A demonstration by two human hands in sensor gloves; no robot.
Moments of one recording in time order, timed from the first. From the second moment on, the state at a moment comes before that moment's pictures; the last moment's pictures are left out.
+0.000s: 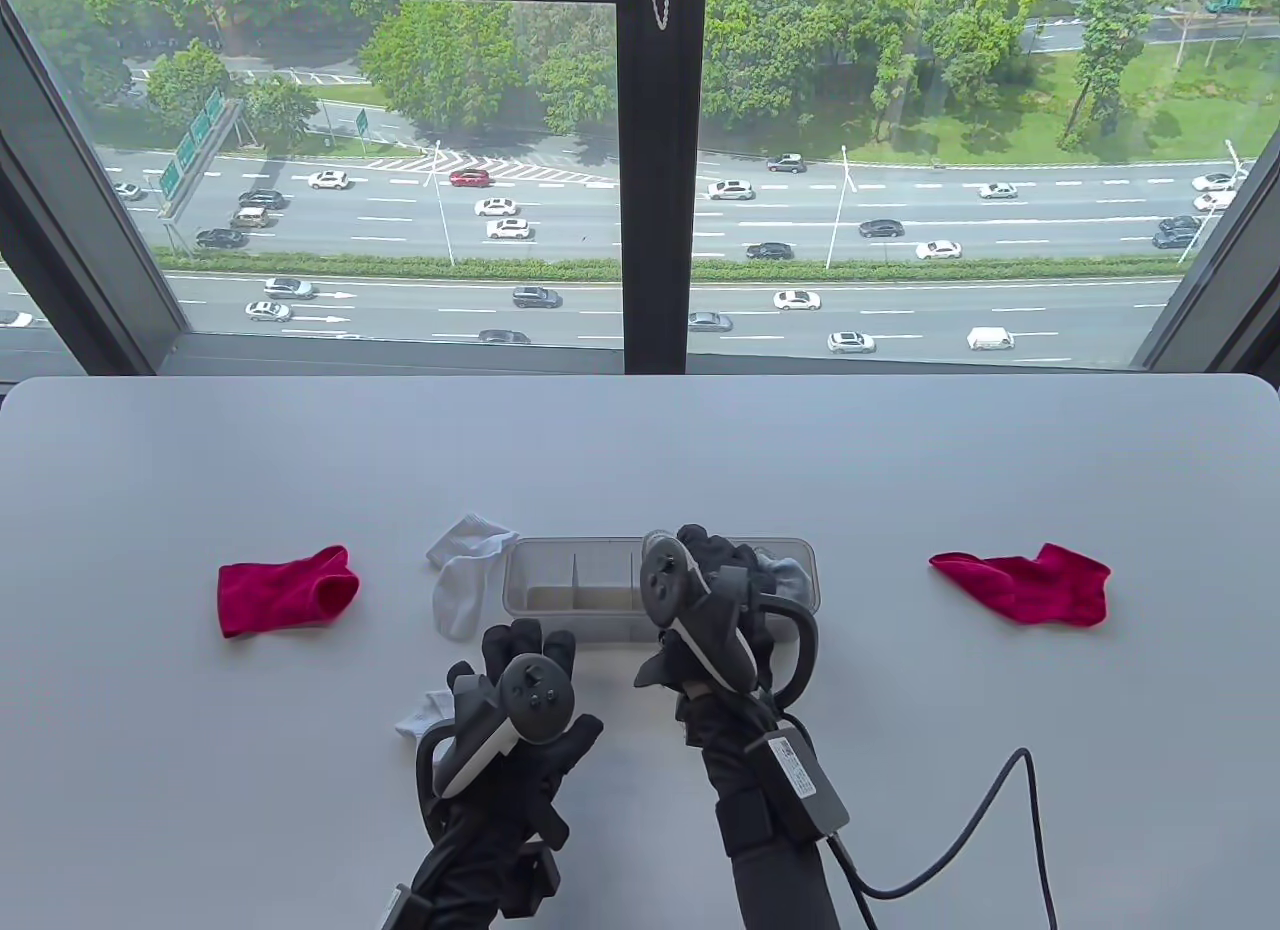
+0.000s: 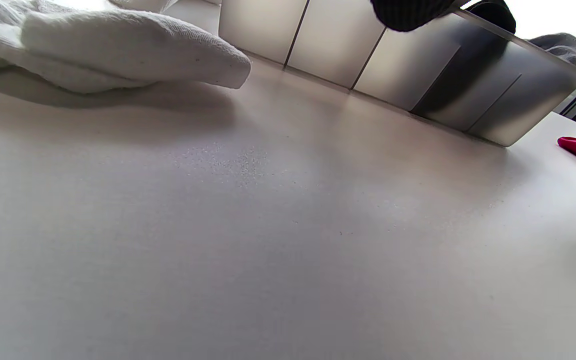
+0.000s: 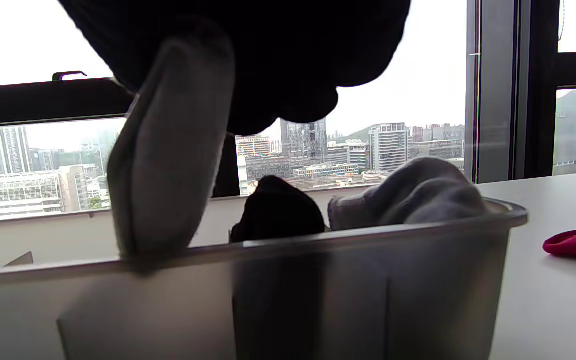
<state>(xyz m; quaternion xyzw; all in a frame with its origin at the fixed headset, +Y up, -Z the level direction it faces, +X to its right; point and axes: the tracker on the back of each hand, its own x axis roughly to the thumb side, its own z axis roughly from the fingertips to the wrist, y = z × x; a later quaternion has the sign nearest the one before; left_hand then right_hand) -0.147 -0.732 -0.288 -0.19 -0.03 0.16 0.97 0.020 -0.664 -0.365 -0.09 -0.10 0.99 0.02</state>
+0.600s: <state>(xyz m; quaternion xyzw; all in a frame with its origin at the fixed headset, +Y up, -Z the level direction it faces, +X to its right) -0.165 -0.712 -0.290 -0.17 -0.03 0.19 0.97 0.060 -0.635 -0.323 0.10 -0.08 0.99 0.09</state>
